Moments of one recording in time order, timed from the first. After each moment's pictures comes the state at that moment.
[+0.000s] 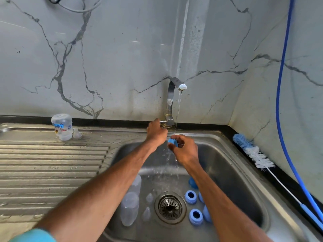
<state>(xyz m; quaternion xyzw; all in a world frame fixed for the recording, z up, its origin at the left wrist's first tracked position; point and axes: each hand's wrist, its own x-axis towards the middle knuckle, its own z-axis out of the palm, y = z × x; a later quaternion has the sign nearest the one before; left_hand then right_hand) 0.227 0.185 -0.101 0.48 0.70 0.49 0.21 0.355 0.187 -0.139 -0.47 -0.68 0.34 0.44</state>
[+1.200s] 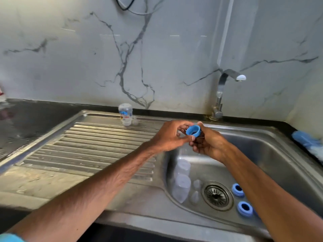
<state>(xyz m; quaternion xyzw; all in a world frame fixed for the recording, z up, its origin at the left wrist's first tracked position) 0.135 0.032 -0.095 0.69 0.58 0.43 0.11 0.286 0.126 -0.101 -0.41 -0.50 0.71 0.28</state>
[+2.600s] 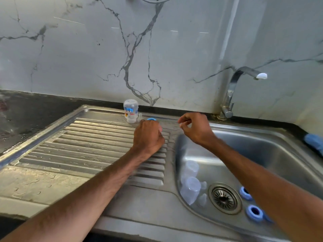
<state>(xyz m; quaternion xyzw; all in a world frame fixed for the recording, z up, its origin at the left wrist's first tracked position) 0.071 0.009 -0.124 0.50 0.79 0.32 -0.12 0.209 0.140 -0.105 -0.34 -0.87 0.16 0.31</state>
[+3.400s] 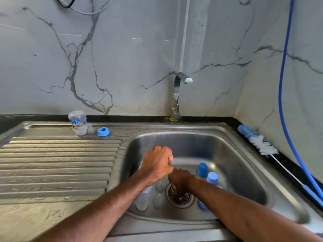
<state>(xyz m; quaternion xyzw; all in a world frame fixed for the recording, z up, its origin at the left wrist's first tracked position) 0.228 0.073 -0.164 0.67 0.70 0.24 -0.02 0.351 0.141 -0.220 -0.36 -0.92 0.04 -0.17</state>
